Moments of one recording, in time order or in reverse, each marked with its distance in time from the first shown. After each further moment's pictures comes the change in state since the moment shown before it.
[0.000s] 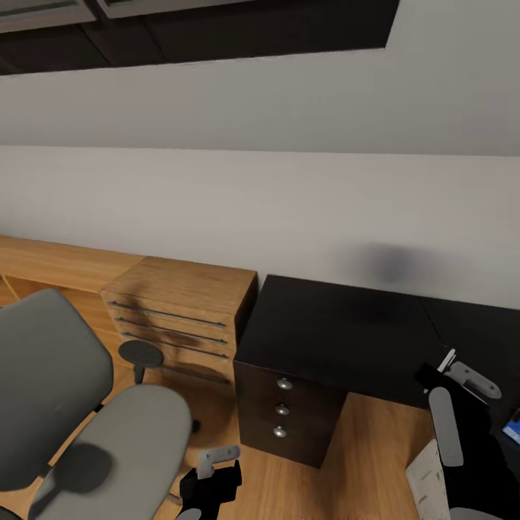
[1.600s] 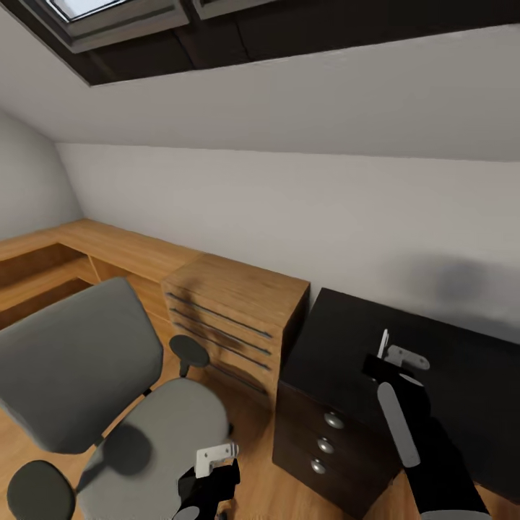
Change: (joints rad) left arm 0.000 0.001 0.012 -0.003 0.004 0.001 0.002; right arm 0.000 0.005 0.341 0.026 0.000 0.009 -0.006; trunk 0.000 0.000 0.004
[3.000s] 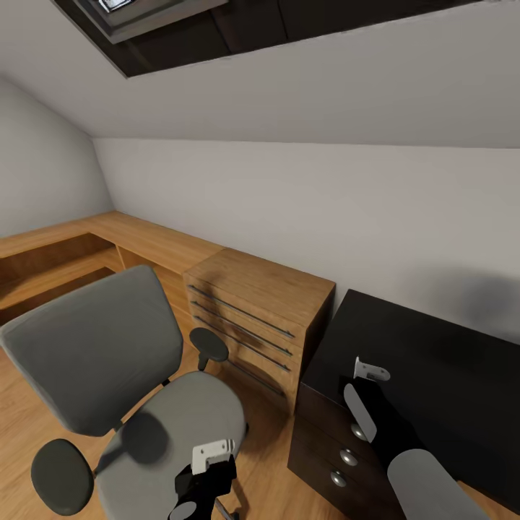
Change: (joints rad) left arm 0.000 -0.003 0.031 -0.003 -0.004 -0.003 0.000; right arm -0.208 0.005 0.142 0.617 0.004 -0.106 0.005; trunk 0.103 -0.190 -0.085
